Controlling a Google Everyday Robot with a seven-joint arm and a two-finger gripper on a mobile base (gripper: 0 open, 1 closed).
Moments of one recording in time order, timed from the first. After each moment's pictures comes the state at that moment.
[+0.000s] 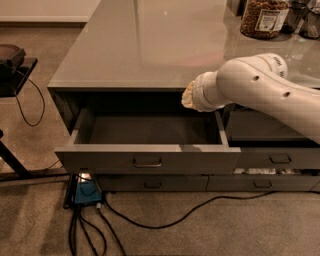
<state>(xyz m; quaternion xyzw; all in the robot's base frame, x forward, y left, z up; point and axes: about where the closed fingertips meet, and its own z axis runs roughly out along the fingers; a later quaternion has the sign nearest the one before) 0.653 -0.098 0.813 -0.65 0.65 -0.12 0.38</state>
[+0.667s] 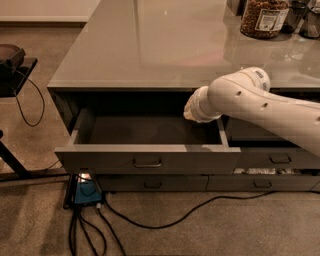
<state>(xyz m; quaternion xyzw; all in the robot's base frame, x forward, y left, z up) 0.667 -0.113 0.753 -0.64 0.68 -0.12 0.34</state>
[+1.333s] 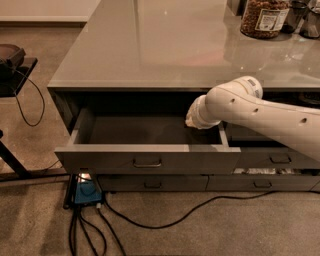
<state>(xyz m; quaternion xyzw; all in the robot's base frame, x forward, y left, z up) 0.677 -0.124 0.706 -0.65 0.68 -0.12 0.31</state>
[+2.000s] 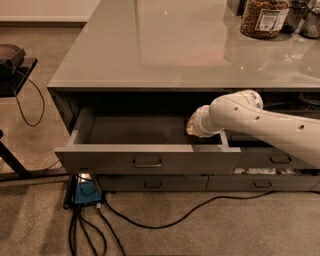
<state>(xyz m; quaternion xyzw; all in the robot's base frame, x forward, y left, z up) 0.676 -0.129 0.665 -0.65 0.69 -0.09 0.31</state>
